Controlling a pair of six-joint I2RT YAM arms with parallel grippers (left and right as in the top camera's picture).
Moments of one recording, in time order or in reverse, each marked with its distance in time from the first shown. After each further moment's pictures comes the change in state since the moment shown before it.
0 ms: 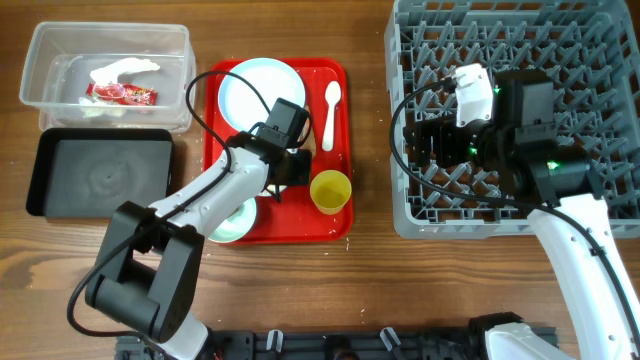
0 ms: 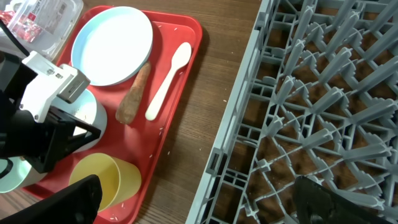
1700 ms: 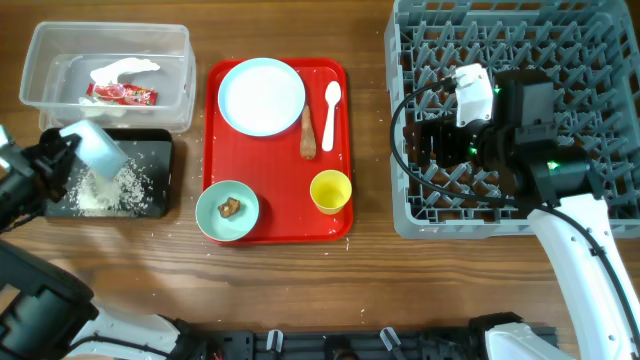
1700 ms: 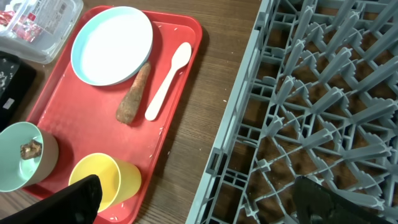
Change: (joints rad) left arm 1.418 0.074 0.220 -0.435 1.398 0.373; right arm 0.000 0.000 0.000 0.000 0.000 0.000
